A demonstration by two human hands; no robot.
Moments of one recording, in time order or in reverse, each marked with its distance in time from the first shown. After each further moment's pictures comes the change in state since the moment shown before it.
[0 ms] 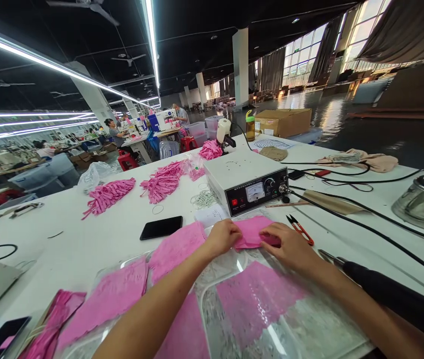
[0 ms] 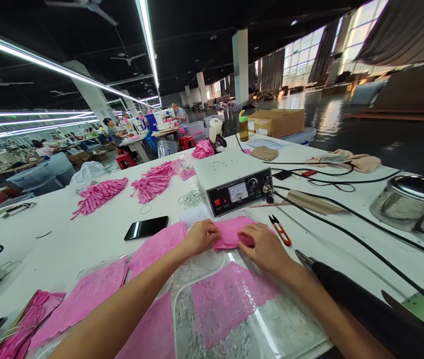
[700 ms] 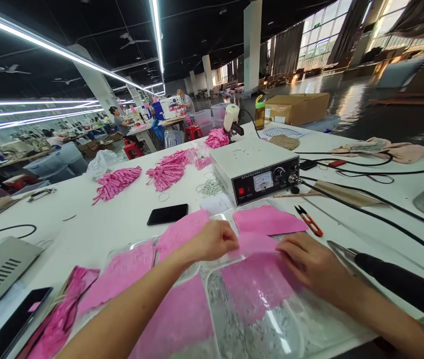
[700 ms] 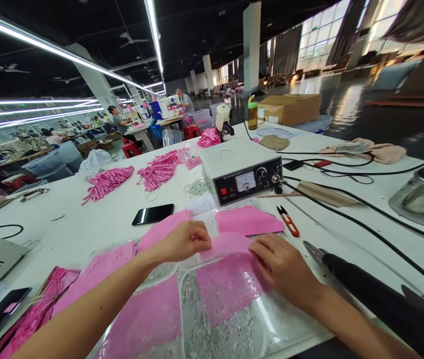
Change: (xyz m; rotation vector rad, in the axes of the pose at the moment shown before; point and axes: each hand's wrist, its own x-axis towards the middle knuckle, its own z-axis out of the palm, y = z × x) left_hand -0.076 0.036 -0.051 -0.135 -0.131 -0.080; right_hand -0.049 -0.026 -0.015 -0.139 0.157 -0.372
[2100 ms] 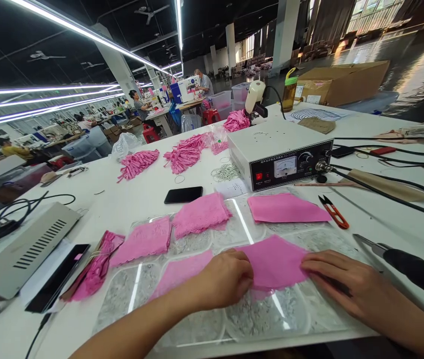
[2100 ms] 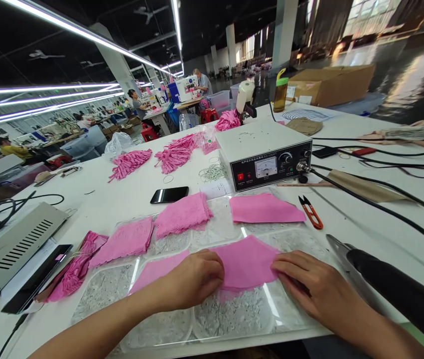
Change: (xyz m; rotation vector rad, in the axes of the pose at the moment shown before) left_hand -0.068 0.010 0.066 0.072 -0.059 0.055; right_hand -0.043 0.001 -0.020 0.257 -0.152 -0.018
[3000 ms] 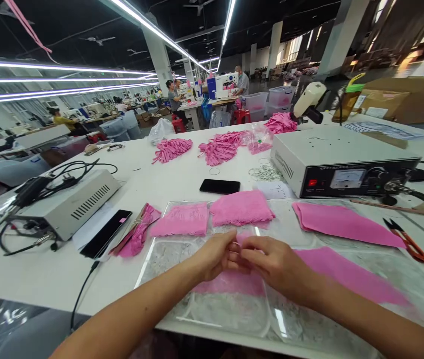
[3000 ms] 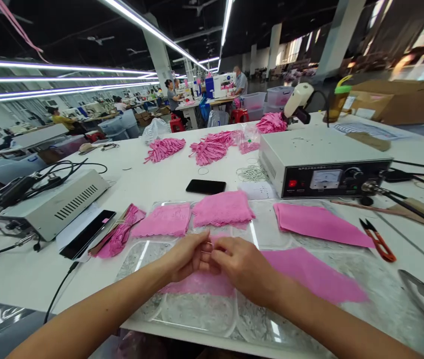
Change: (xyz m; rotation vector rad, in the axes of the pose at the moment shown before) left_hand -0.058 -0.061 -0.008 -1.173 0.316 -0.455; right_hand 0.131 -0.111 0.103 0.144 -0.130 -0.365
